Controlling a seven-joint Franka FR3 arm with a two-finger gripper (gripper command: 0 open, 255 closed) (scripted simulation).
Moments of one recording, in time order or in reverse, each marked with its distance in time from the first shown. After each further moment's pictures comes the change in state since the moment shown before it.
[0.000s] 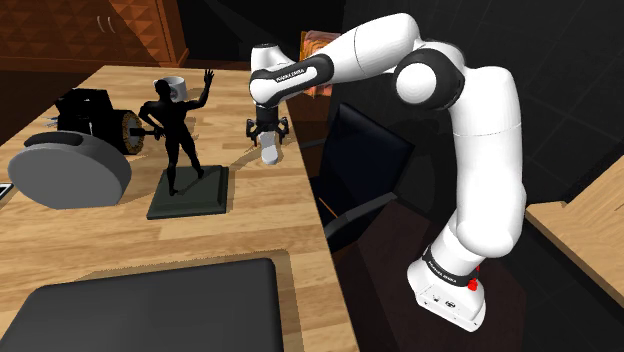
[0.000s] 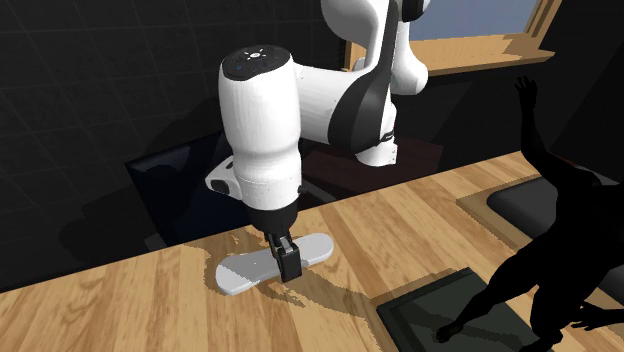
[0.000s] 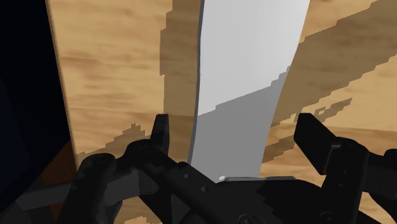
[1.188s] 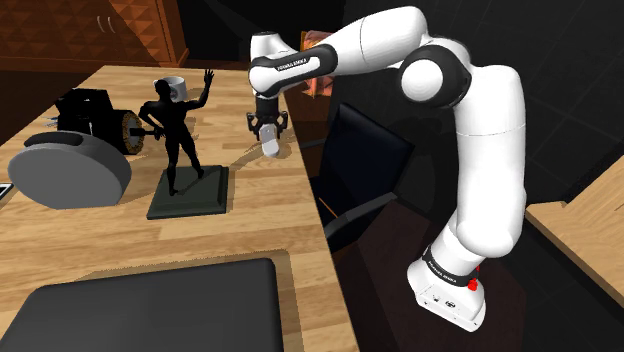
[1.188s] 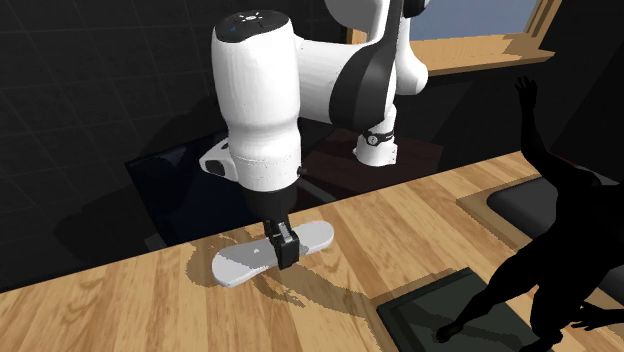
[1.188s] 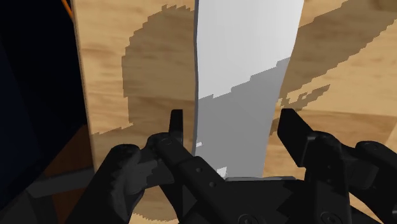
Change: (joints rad) arm 0.000 -0.032 0.001 0.031 0.003 -0.063 -0.003
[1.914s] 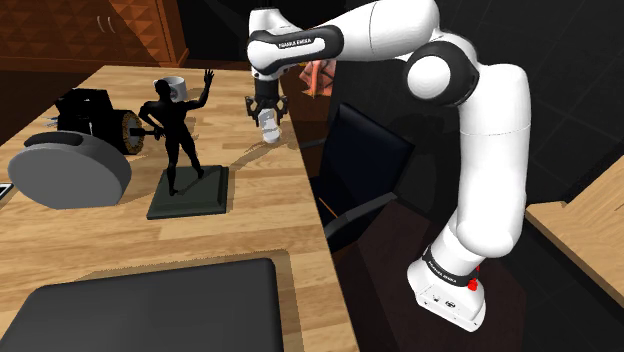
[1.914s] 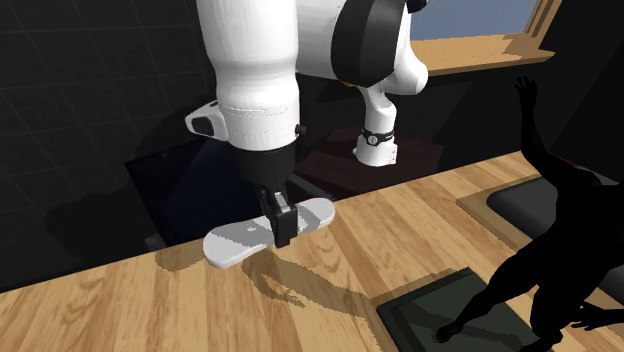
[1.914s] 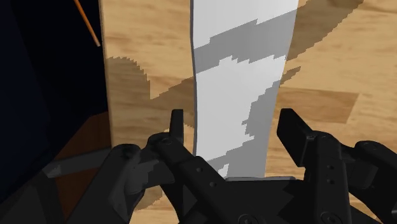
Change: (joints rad) arm 0.001 -0.036 0.002 0.094 0.003 -0.129 -0.004
